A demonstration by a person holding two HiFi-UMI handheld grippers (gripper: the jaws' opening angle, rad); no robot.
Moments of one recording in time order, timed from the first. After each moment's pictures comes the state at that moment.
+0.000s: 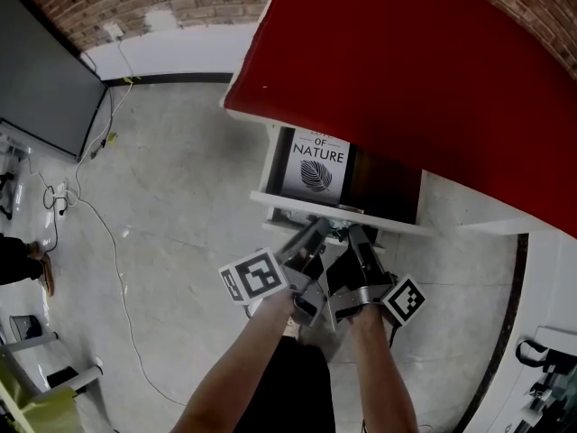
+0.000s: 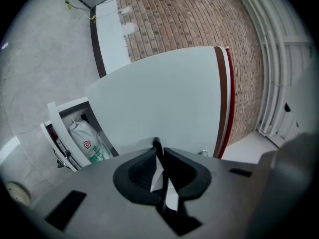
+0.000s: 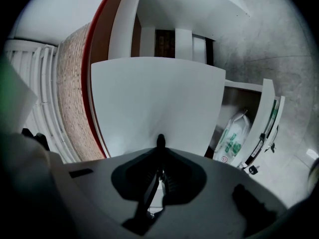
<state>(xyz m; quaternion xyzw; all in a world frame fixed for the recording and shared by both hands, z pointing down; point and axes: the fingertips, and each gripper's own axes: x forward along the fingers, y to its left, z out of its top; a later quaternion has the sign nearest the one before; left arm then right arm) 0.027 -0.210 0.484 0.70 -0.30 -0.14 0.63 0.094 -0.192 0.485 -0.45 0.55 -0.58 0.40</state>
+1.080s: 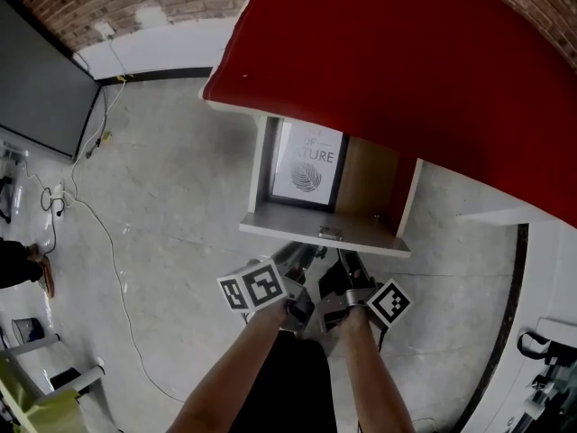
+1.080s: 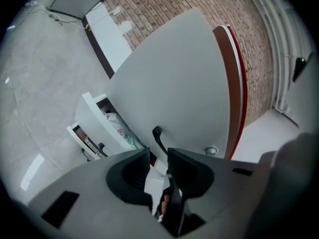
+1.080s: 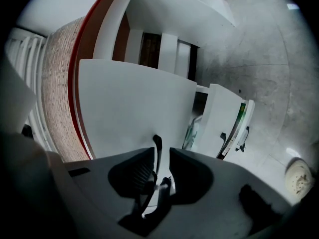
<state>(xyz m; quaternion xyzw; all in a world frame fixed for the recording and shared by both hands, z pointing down) 0.021 -0.167 0.547 0.71 -0.35 -0.02 0.61 0.095 -0.150 0.548 -0.50 0.50 -0.62 0.35</state>
